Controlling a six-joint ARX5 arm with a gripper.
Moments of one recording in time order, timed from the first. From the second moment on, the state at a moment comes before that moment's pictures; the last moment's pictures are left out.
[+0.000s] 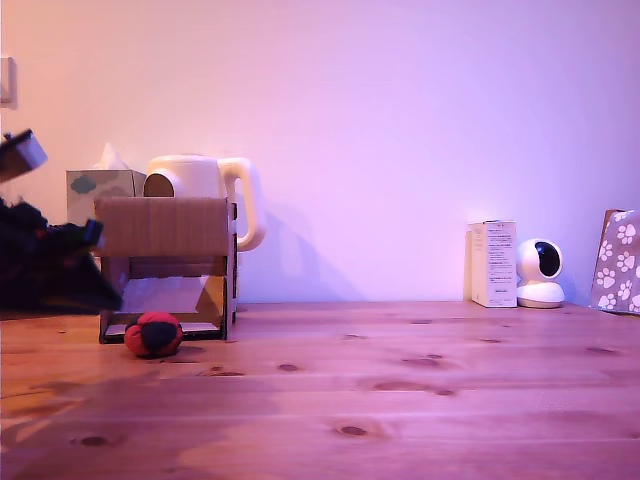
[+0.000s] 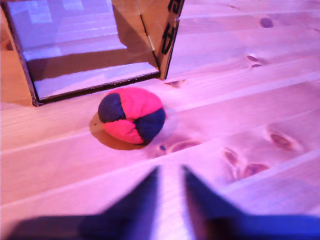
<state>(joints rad) -0.16 1.58 0.48 0.58 0.32 -0.07</state>
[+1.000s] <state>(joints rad) -0.16 1.86 0.78 0.62 0.31 -0.02</state>
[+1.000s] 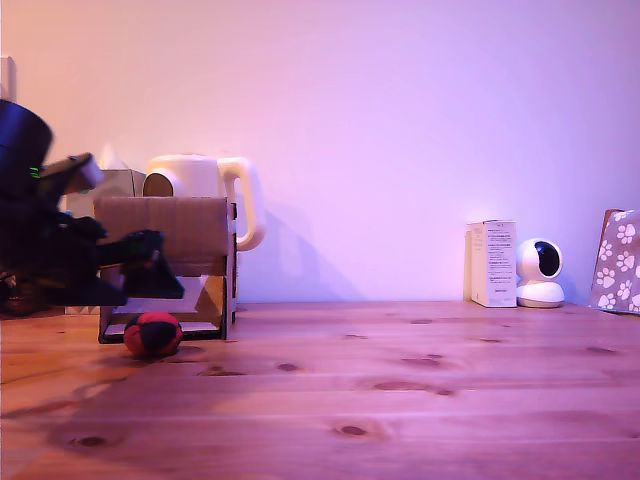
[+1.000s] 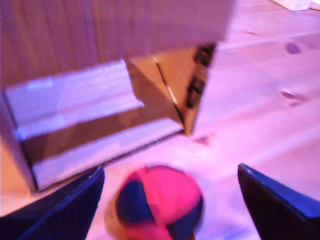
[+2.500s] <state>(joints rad) -0.17 1.57 0.90 -0.04 0.31 -0.02</state>
